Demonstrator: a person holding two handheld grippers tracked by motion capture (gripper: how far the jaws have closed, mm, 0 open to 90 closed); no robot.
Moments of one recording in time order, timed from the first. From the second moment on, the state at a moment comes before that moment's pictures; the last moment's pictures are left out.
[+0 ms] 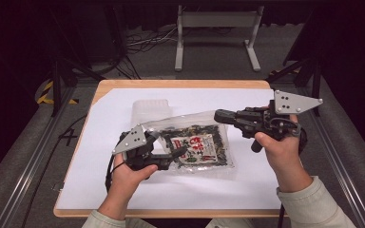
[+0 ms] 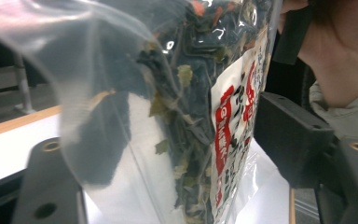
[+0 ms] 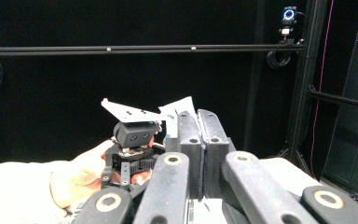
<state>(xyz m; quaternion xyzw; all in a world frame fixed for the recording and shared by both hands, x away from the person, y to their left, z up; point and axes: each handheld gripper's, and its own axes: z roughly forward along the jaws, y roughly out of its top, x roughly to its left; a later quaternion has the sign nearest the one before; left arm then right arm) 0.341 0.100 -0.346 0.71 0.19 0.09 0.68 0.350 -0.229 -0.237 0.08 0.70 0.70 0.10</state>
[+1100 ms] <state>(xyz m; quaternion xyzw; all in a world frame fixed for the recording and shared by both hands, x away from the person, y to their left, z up) 0.329 0.097 -0.331 0.72 0.14 0.05 0.68 0.353 -0.246 -0.237 0.10 0.70 0.69 0.11</state>
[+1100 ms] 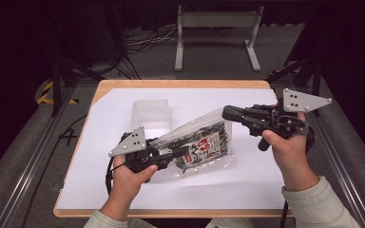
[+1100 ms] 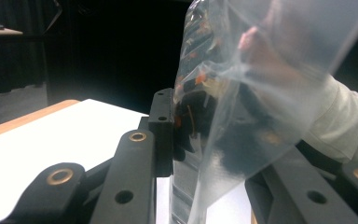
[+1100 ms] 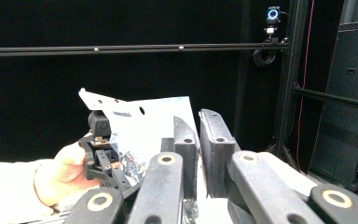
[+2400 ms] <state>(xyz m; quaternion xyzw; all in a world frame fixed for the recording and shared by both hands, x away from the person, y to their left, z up) 0.344 0.103 -0.266 0.74 0.15 0.09 0.65 0.353 -0.293 -0.242 0.17 0.71 0.64 0.22</state>
